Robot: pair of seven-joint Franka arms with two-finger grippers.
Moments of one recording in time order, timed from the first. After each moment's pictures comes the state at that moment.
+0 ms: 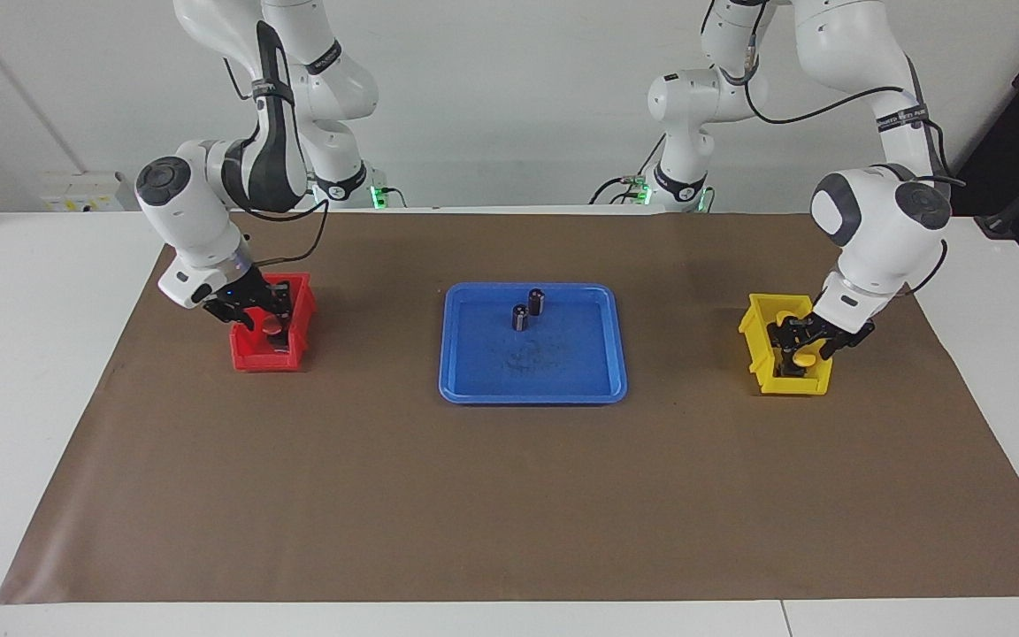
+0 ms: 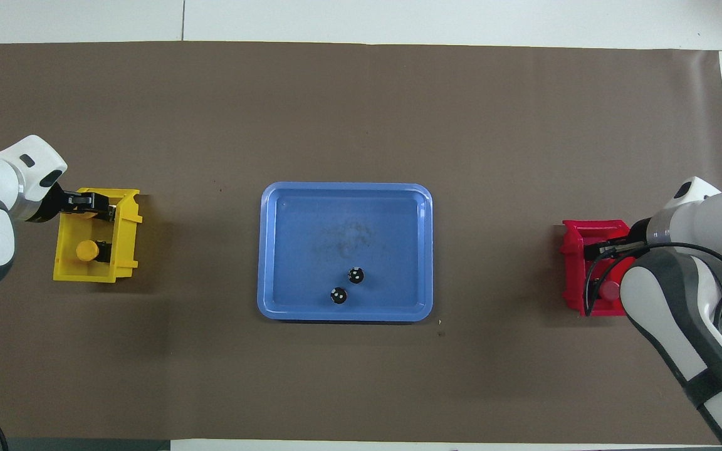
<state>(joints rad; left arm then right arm) 0.00 0.10 0.04 -2.13 -0.01 2.29 0.13 -0.02 -0.06 -0.08 -2.34 0.03 2.25 -0.26</state>
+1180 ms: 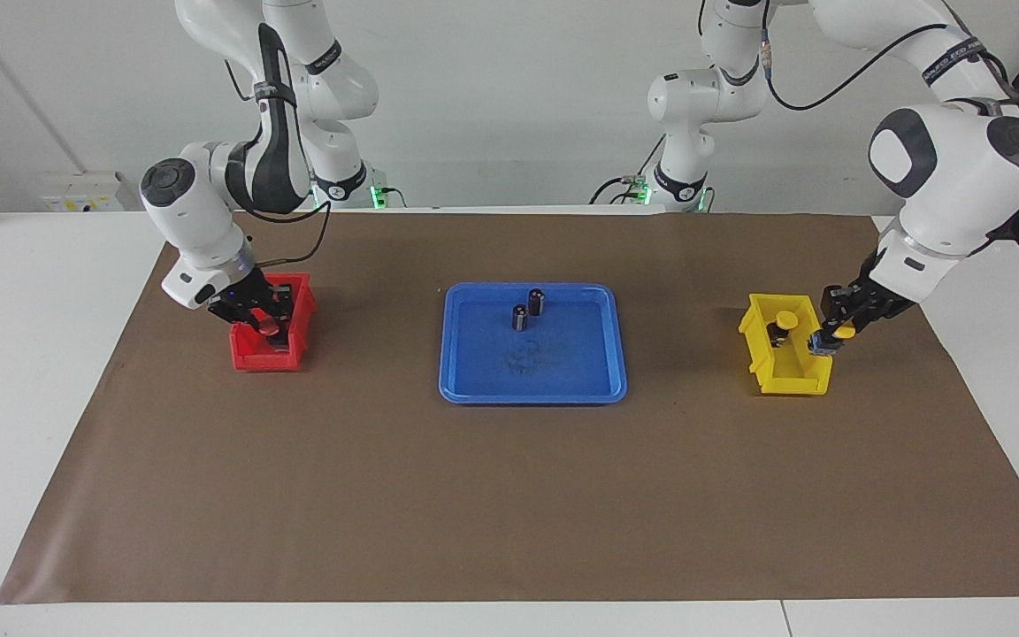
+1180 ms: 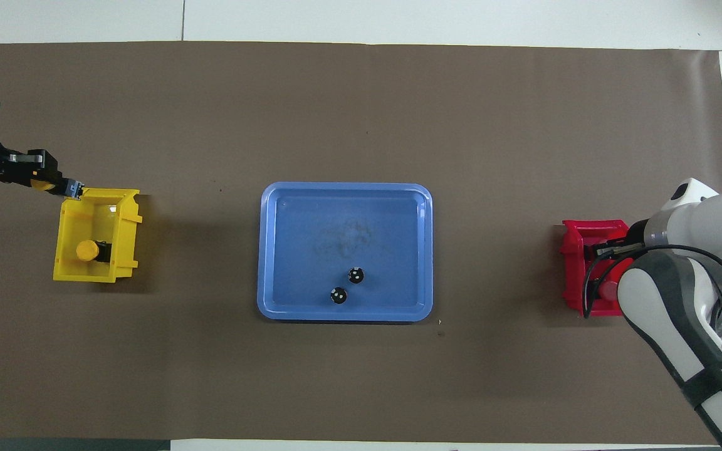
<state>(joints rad) -0.03 0.11 0.03 -1.74 -0.01 1.84 0.03 -0.02 -0.05 -0.08 -2.32 0.03 2.21 -0.28</state>
